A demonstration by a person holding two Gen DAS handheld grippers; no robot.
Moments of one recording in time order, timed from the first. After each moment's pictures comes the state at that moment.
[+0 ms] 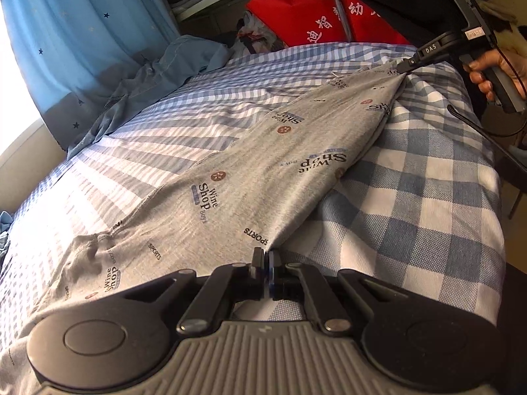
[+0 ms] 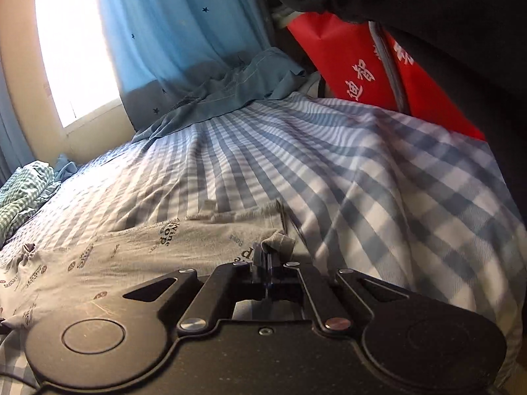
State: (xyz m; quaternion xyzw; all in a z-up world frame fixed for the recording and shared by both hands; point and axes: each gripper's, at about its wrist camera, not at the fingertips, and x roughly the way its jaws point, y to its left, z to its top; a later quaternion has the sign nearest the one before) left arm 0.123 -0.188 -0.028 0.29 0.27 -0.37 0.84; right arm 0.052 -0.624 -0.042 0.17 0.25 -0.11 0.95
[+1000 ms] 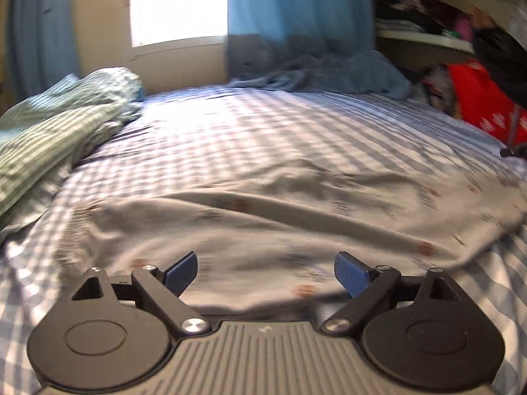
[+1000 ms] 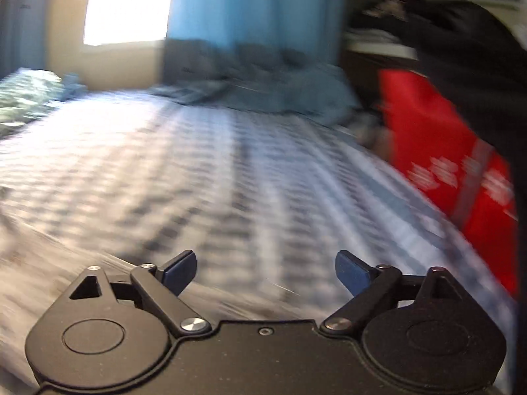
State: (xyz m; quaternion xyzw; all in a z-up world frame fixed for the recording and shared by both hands) left arm 0.170 0.019 0.005 0.04 0.31 -0.13 0.94; right arm 0.188 -0.515 0.018 -0.04 0.28 -0.06 0.96
